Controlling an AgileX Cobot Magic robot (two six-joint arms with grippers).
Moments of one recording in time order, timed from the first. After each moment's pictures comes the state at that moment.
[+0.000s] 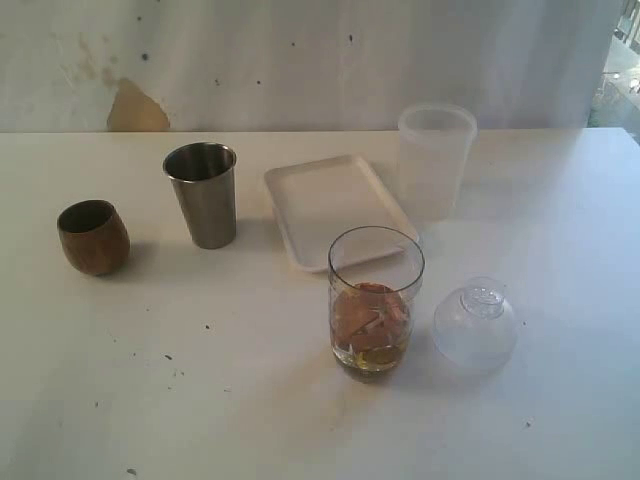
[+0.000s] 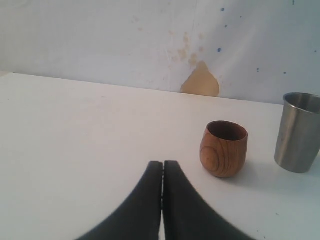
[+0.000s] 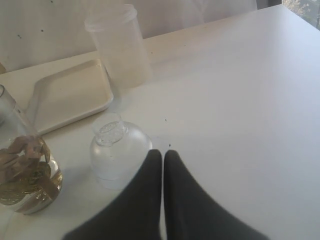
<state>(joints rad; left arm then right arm) 0.11 0.01 0.00 0.01 0.22 -0.09 -0.02 0.00 -0.01 -0.03 0.34 0.31</state>
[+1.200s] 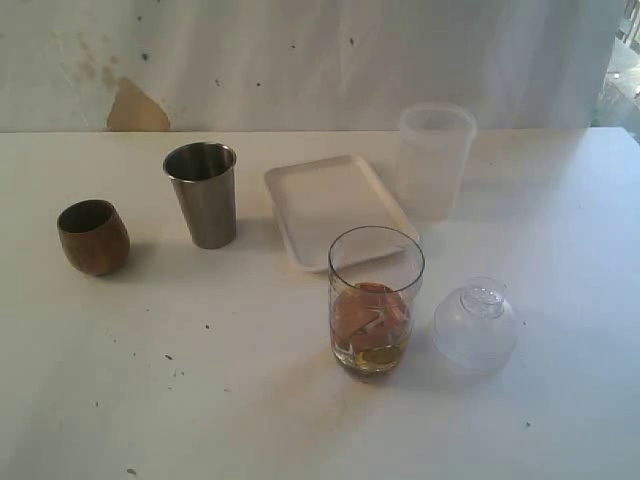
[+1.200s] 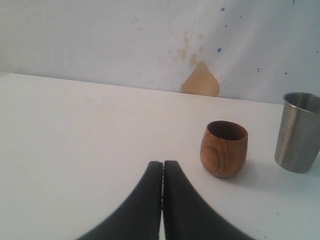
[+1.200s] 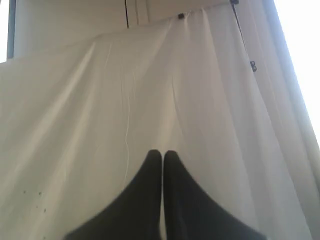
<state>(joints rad) 0.11 0.01 0.00 0.01 0.22 -0.09 -0.02 0.00 0.00 -0.04 -0.59 0.25</state>
